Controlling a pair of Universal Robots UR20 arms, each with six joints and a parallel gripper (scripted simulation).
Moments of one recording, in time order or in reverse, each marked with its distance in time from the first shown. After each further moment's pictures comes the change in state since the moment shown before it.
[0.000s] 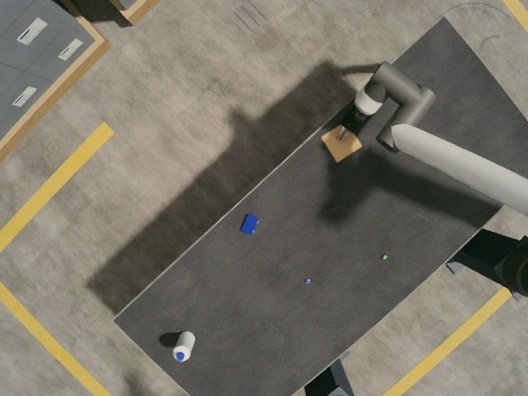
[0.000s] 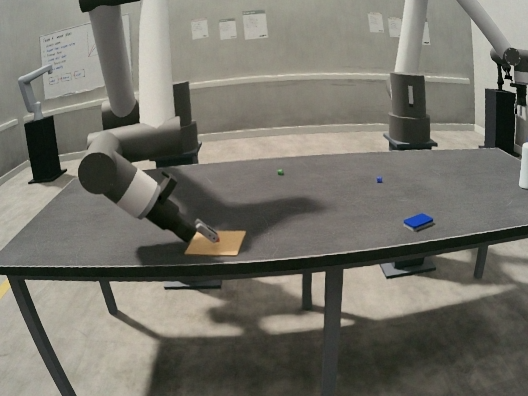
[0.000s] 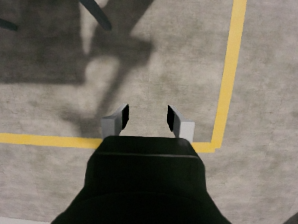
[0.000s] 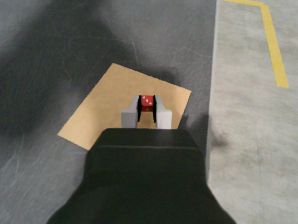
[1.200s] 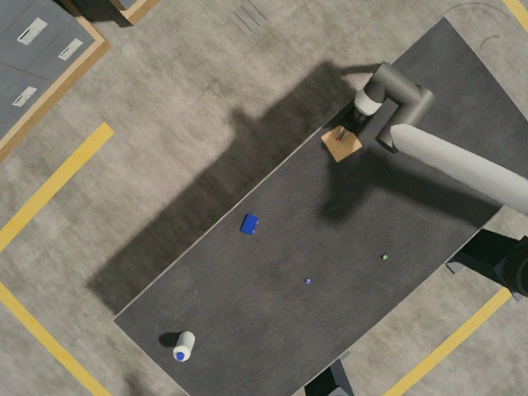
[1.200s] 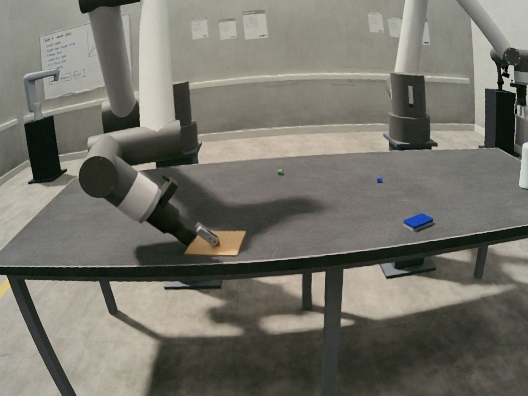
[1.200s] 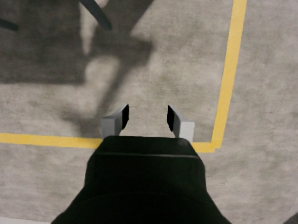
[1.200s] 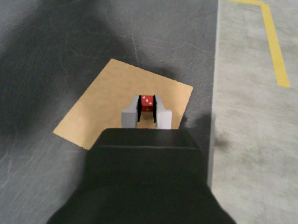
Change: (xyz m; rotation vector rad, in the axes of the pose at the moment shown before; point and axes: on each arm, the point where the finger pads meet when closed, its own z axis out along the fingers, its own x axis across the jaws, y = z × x) left arm 0.000 0.000 0.000 0.000 0.000 0.000; right arm 0.000 0.007 0.007 0.000 0.000 0.000
